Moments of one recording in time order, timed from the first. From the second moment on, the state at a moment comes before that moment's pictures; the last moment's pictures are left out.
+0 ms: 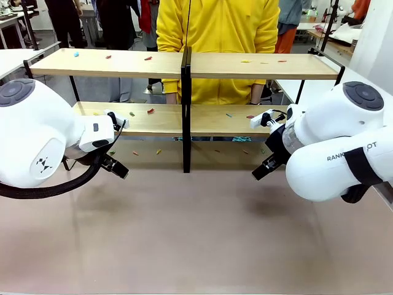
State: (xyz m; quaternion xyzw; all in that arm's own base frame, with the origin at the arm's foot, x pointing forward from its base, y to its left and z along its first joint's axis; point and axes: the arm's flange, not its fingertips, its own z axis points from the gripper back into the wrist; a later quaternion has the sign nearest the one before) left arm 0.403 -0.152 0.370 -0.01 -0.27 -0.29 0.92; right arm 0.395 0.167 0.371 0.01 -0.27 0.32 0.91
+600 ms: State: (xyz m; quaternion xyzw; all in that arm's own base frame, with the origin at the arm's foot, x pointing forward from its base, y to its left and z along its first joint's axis) left arm 0.360 -0.130 0.519 -0.08 -0.37 -0.36 0.85; right arm 0.368 0.105 0.511 0.02 -0.37 0.27 0.89
